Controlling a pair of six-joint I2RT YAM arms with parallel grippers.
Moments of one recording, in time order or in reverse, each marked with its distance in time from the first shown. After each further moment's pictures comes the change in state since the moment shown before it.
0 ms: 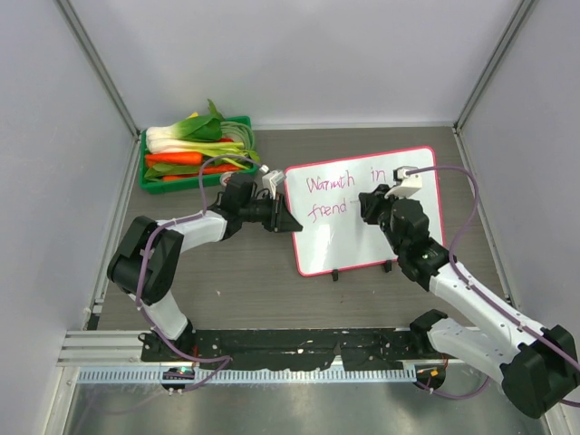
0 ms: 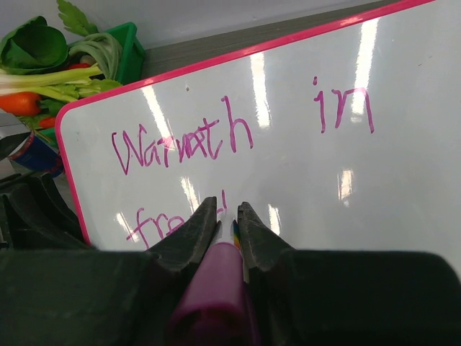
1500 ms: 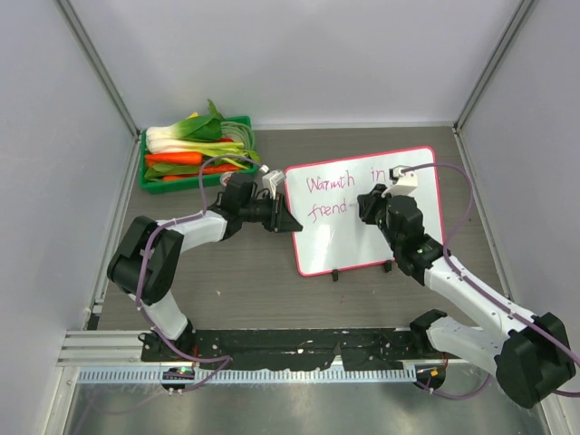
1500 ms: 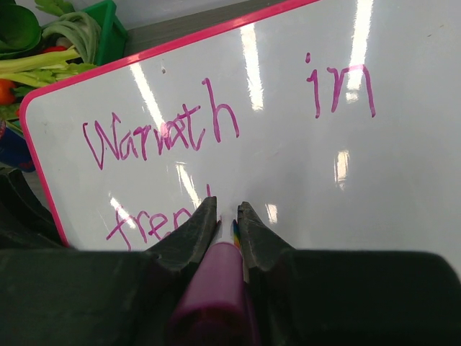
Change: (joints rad) left arm 0.000 0.000 0.000 0.000 -0.002 0.000; right arm -0.028 0.056 -0.001 0.008 -0.023 0.019
